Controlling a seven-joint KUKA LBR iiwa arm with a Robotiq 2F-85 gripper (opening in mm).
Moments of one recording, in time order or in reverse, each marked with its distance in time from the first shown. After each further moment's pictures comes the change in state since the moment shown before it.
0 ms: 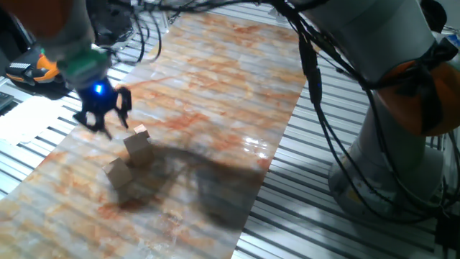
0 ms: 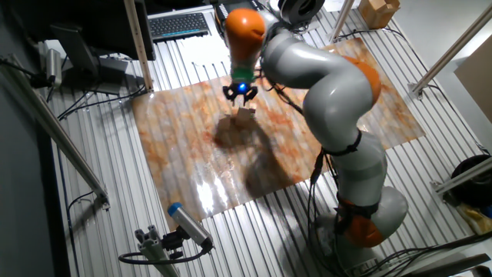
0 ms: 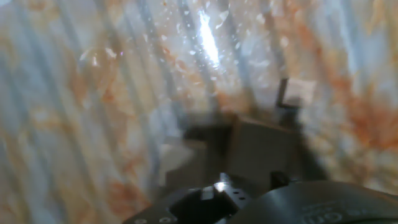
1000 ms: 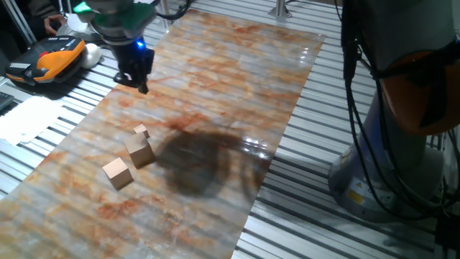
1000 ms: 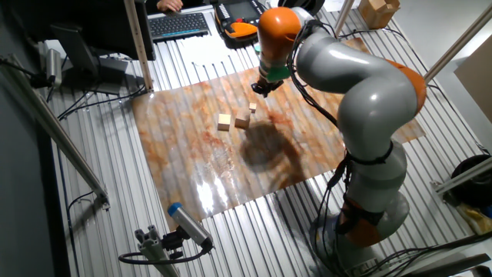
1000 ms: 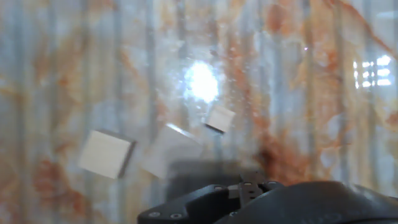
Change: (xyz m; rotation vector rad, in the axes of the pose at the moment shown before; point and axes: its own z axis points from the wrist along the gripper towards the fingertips) arm 0.004 -0.095 -0.032 0.064 -0.165 -0.217
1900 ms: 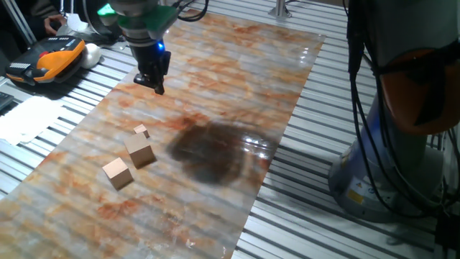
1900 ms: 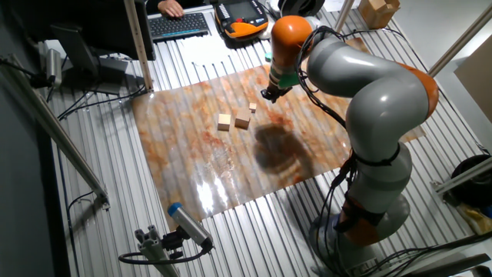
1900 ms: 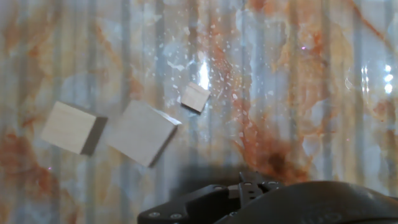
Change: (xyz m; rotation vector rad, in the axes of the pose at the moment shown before) arm 0.023 -0.028 0.021 -0.026 0.014 -0.029
